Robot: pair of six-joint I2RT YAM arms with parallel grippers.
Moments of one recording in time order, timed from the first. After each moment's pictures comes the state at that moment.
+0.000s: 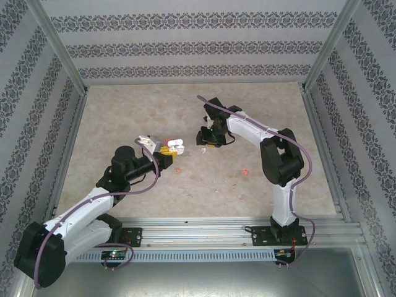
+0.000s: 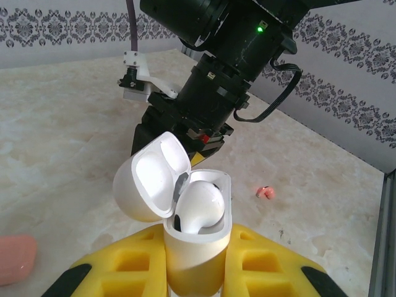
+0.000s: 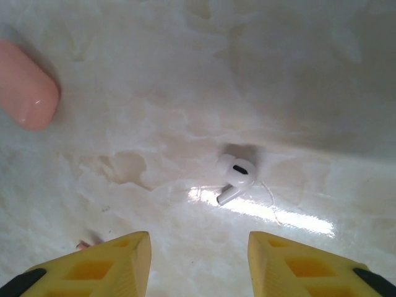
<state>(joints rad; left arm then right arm) -0.43 0.94 0.42 0.29 0.45 -0.17 0.51 2.03 1.58 -0.83 -0.30 0.53</state>
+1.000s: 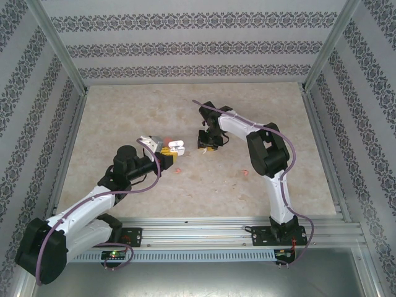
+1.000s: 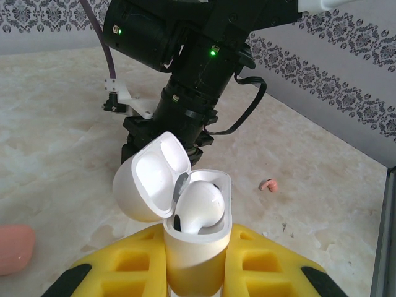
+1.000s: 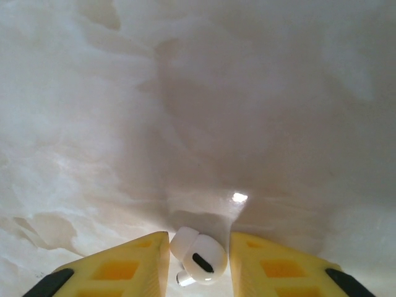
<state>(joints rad) -0.43 0.97 0.42 0.30 0.45 -0.17 0.51 2.22 1.71 -0.90 -0.26 0.54</state>
